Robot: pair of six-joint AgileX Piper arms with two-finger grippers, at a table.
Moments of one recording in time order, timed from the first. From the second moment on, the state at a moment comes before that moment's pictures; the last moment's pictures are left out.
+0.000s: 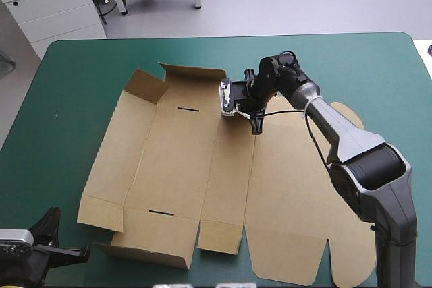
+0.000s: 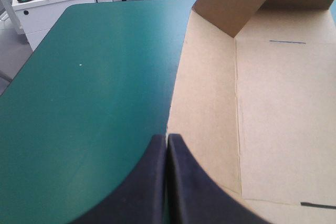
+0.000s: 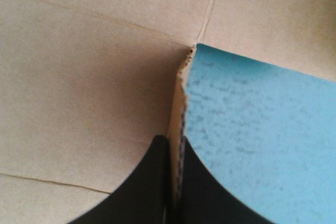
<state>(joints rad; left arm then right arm) -0.08 -0.02 -0.42 0.05 0.78 -0.04 0.47 2.08 -1.89 0.21 1.03 -1.35</state>
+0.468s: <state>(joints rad) -0.08 -0.02 -0.42 0.05 0.78 -0.04 0.48 2.11 -1.89 0.37 0.85 -1.51</state>
